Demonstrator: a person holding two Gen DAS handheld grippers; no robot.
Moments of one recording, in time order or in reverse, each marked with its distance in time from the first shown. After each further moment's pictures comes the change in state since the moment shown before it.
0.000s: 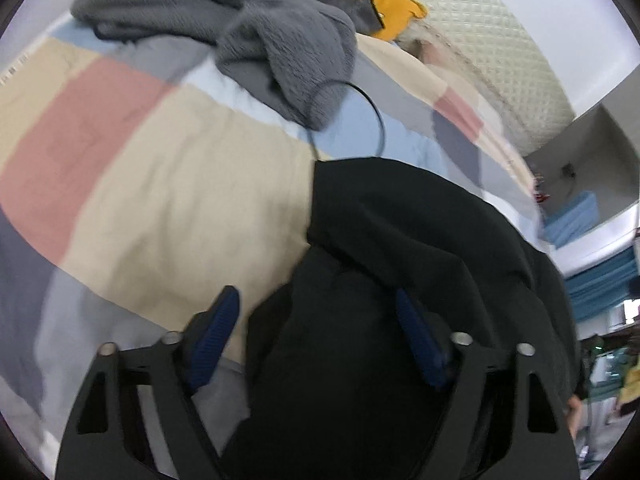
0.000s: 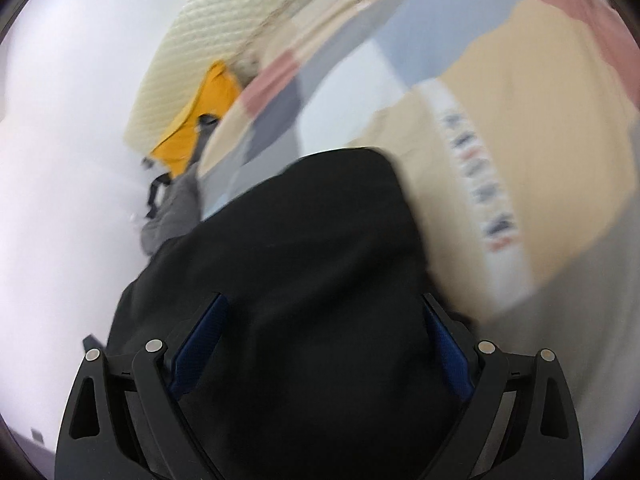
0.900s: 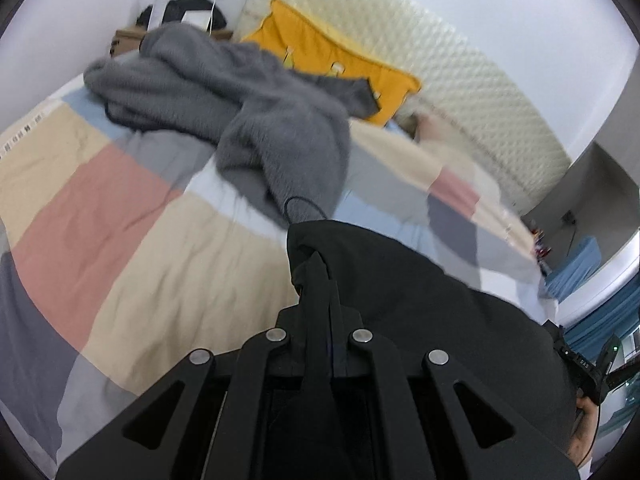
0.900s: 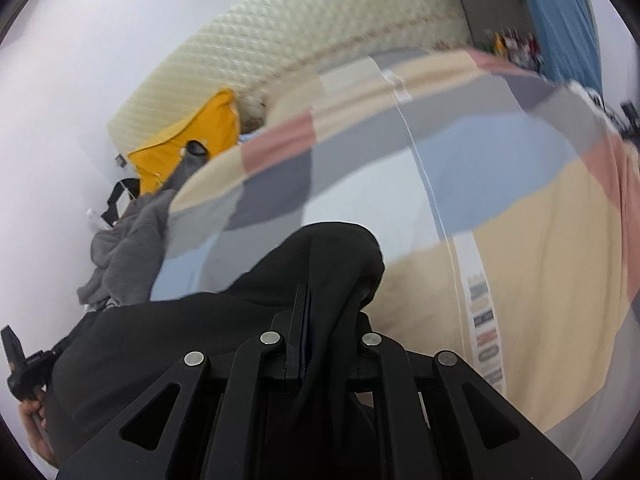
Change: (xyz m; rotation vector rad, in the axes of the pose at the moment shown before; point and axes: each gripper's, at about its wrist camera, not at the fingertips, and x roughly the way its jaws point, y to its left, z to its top) left arm -0.031 -0.010 0.045 0.023 -0.274 0.070; right arm 0.025 0.048 0.068 -0.214 -0.181 -0.223
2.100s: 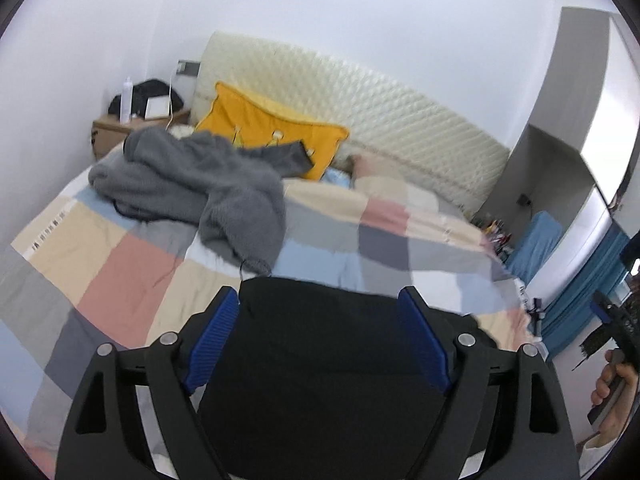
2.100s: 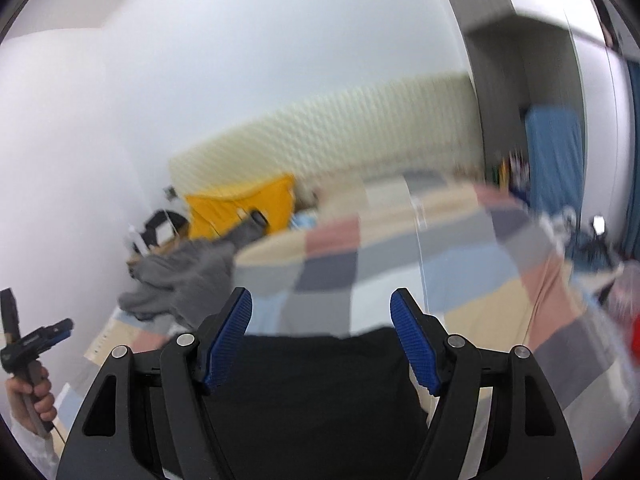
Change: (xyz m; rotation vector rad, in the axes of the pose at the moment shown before) left arm -0.223 -0.092 -0.014 0.195 -0.178 -0.092; right arm -0.295 0.148 -0.005 -0.231 -0.322 0.016
